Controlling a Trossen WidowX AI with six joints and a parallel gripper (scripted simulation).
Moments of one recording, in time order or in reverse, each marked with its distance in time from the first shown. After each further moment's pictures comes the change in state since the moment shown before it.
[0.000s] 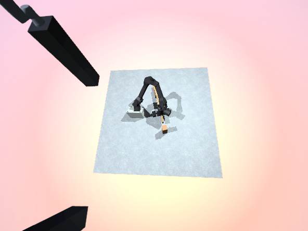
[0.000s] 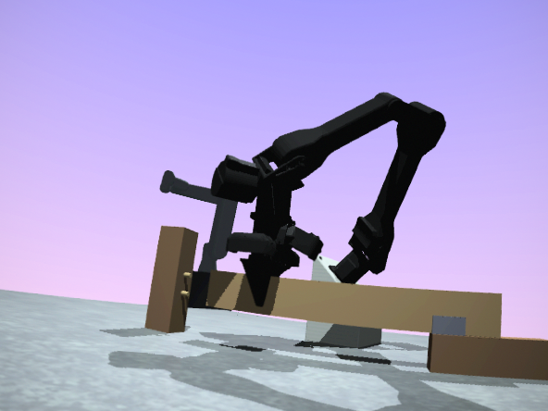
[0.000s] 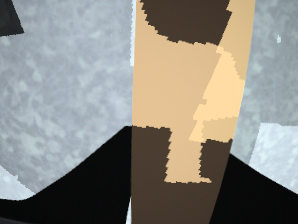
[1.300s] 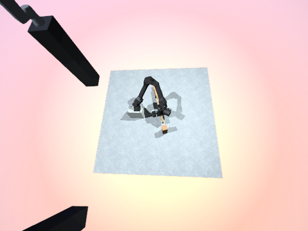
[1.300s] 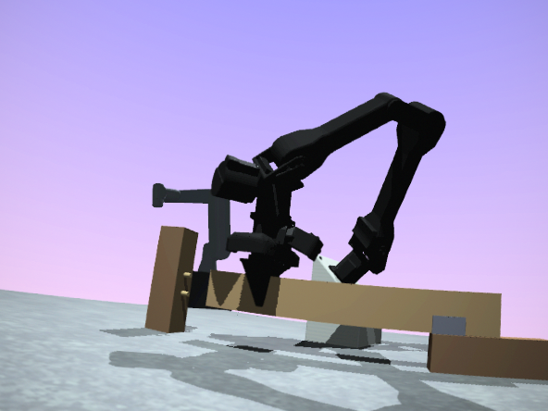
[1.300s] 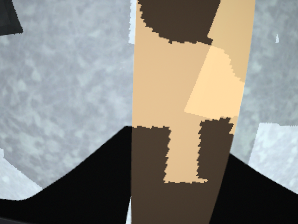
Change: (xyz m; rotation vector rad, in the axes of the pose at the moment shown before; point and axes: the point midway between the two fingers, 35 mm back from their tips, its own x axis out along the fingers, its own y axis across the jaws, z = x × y) arm 0.000 0.000 -0.001 -0.002 0.000 -0.007
